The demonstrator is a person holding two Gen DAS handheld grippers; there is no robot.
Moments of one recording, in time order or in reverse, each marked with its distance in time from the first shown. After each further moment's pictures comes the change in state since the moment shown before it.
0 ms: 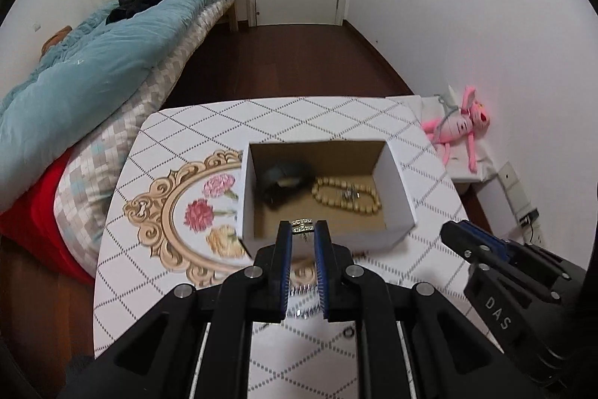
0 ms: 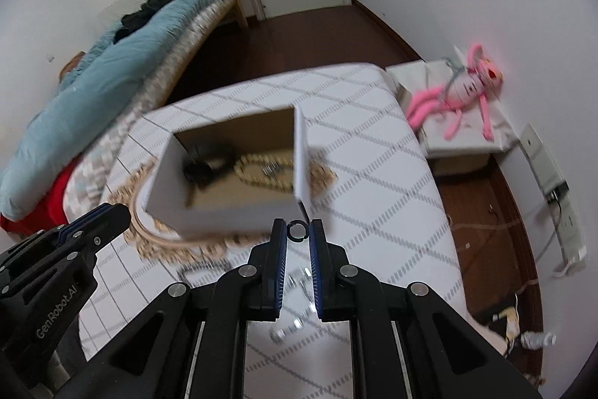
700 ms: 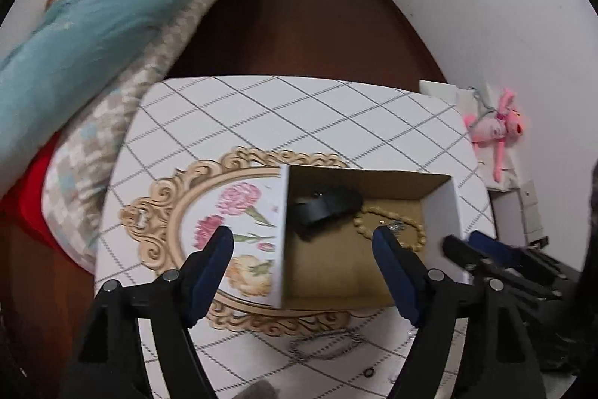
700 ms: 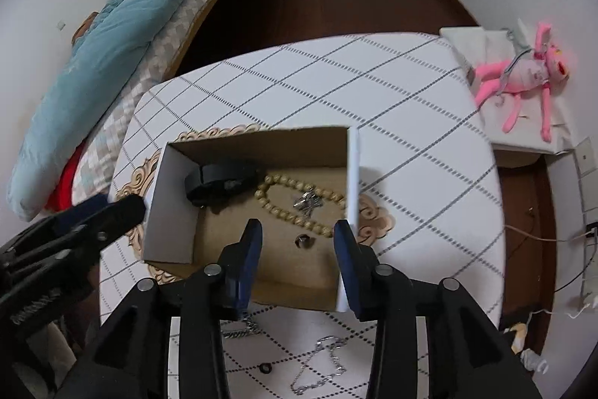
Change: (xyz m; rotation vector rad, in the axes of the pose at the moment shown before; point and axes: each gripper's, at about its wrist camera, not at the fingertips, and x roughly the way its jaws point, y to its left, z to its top) left arm 0.065 0.042 0.055 -0.105 0.186 0.047; right arm 0.100 0.011 0.075 -0.047 0.258 0.106
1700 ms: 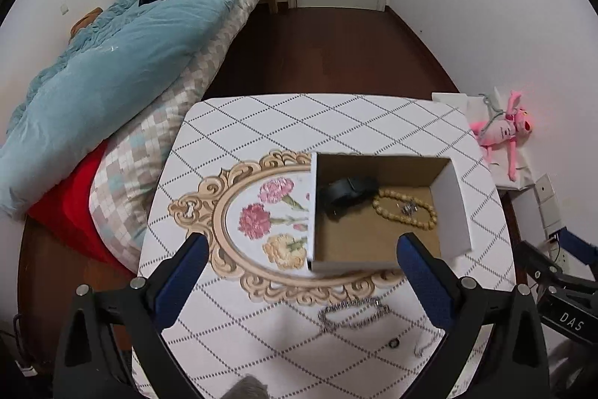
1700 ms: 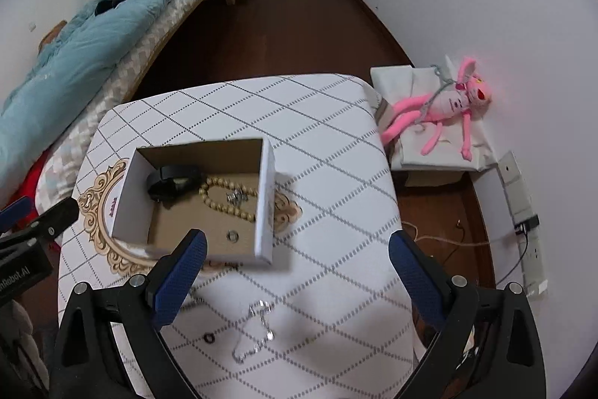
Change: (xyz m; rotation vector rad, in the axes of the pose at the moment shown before) left arm -0.053 -0.002 -0.046 0.041 -0.115 0.095; right arm -0.084 -0.013 -0.045 0.002 -0.148 -0.243
